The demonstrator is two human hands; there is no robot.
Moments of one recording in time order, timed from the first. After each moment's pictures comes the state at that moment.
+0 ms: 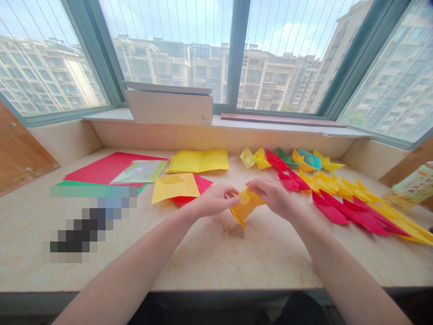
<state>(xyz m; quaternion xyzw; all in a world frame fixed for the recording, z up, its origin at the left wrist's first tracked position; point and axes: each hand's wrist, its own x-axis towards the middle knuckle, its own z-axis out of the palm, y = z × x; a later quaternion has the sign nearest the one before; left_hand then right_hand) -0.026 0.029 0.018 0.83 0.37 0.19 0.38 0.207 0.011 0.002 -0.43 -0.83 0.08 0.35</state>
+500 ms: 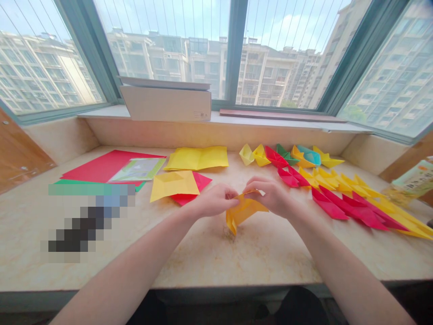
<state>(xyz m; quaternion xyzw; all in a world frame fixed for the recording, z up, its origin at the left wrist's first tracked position) -0.023 0.027 0.012 0.83 0.33 0.19 0.40 0.199 0.006 0.008 -0.37 -0.85 0.15 0.34</state>
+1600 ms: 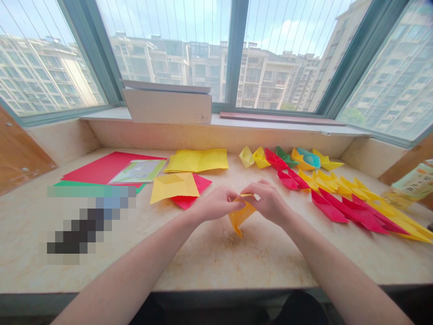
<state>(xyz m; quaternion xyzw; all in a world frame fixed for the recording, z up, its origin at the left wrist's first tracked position) -0.019 0.025 0.008 0.82 0.33 0.20 0.41 0.186 0.001 -0.001 -0.42 -0.84 0.03 0.35</state>
